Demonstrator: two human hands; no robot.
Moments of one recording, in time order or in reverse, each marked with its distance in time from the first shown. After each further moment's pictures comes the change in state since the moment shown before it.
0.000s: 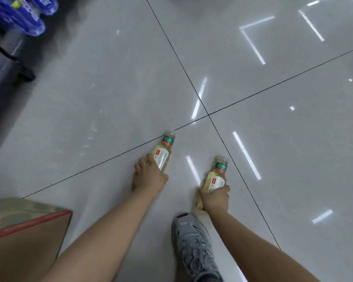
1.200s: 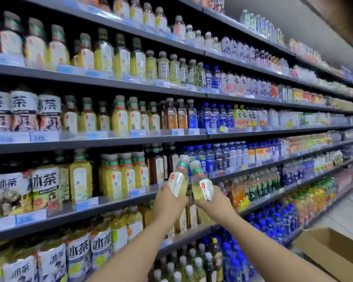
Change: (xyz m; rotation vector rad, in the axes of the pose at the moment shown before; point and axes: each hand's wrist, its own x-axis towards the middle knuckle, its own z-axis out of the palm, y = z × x) left_hand -0.505 -0.163 -0.676 -0.653 1.261 -0.010; right_hand -0.758 -0.311 -0.203 0.044 -0.263 -1.763
